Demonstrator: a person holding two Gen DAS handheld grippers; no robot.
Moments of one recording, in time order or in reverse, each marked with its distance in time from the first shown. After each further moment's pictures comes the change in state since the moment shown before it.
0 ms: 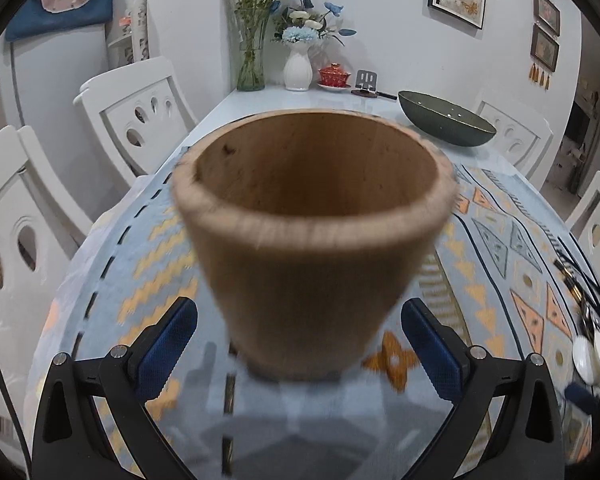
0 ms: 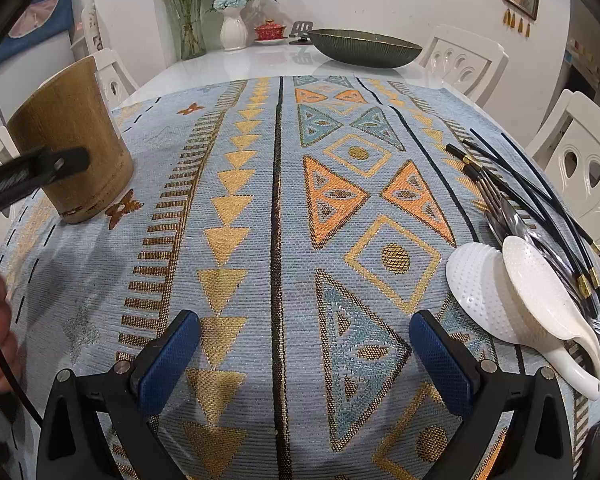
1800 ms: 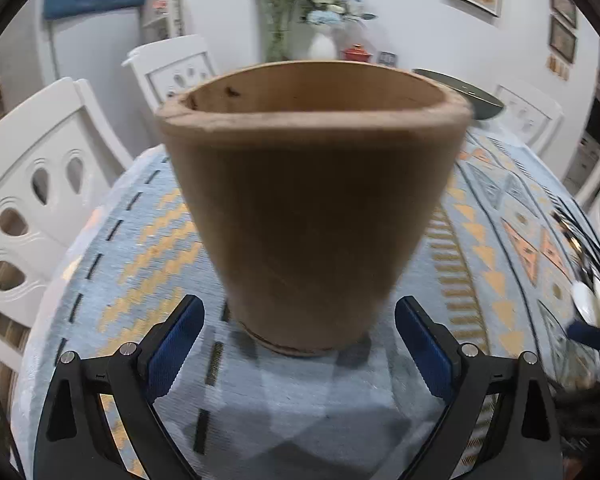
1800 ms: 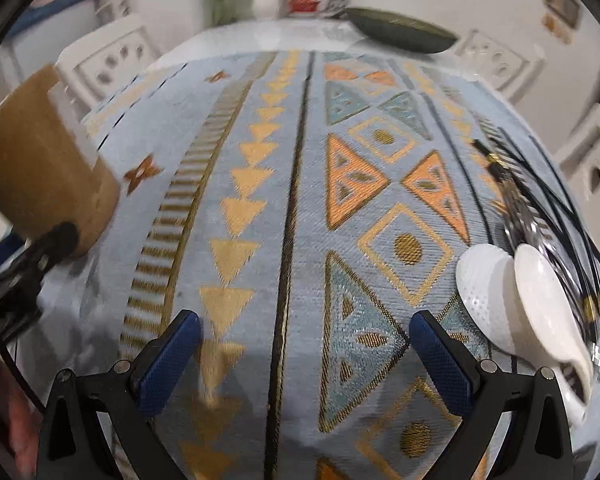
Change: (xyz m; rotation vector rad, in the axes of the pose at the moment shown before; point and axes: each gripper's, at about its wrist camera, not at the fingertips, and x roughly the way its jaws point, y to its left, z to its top) left arm -0.049 -0.015 -0.073 -0.052 0.051 0.126; right arm 0.009 -0.004 0.011 -0.133 0.145 0.097
